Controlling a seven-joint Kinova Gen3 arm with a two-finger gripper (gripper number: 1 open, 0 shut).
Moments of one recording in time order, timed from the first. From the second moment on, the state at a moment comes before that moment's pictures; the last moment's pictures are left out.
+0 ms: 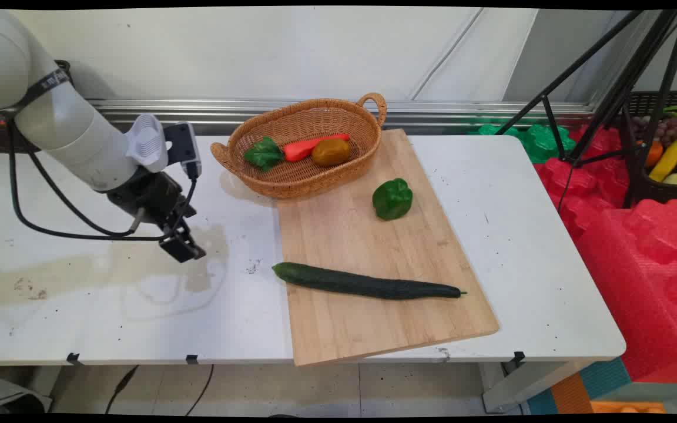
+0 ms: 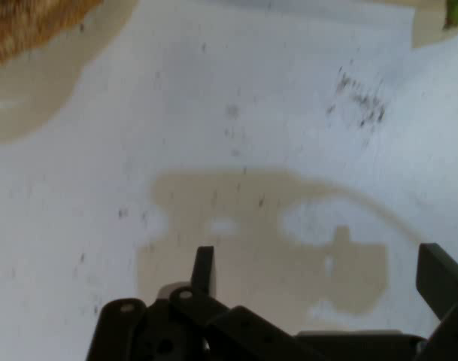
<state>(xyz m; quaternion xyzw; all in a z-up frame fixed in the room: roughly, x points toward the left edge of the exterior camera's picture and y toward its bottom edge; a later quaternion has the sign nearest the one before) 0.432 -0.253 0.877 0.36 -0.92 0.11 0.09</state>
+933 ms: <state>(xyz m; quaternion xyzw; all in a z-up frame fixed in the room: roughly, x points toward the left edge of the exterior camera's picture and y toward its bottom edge) 0.312 -0.282 0.891 0.20 -0.96 0.10 0.19</state>
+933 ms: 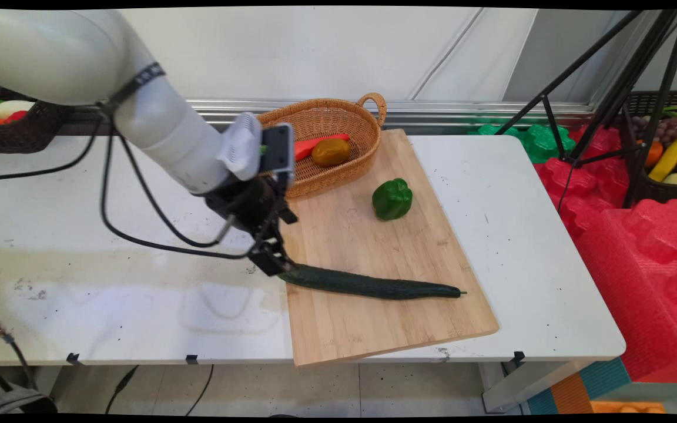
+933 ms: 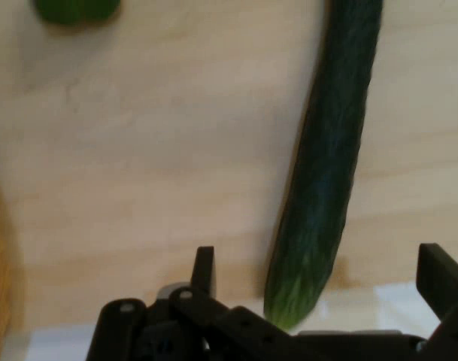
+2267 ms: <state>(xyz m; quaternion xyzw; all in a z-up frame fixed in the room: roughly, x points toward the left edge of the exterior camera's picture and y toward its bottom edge) 0.219 -0.331 0.802 0.12 -0.97 0.07 0.21</state>
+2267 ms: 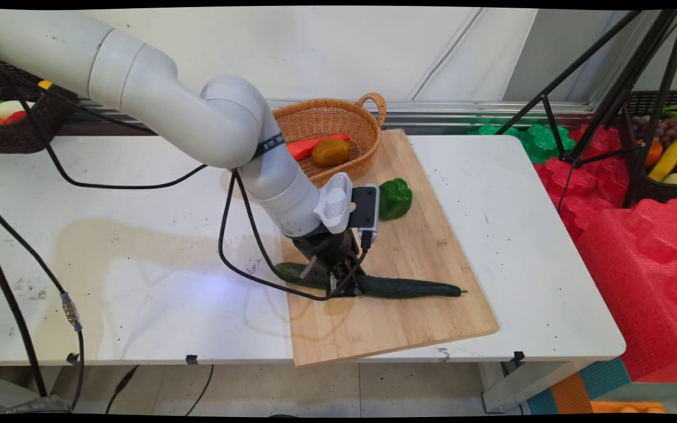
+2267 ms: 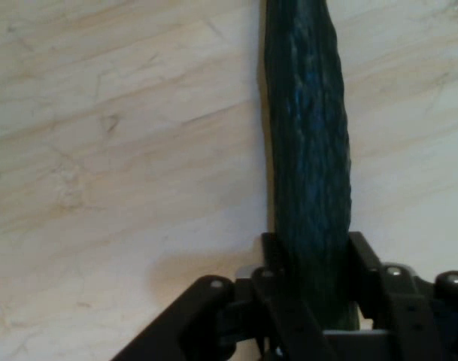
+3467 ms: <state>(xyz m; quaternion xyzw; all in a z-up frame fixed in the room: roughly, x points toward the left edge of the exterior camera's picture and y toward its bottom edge) 0.259 -0.358 0.954 0.16 -0.93 0.22 0.26</state>
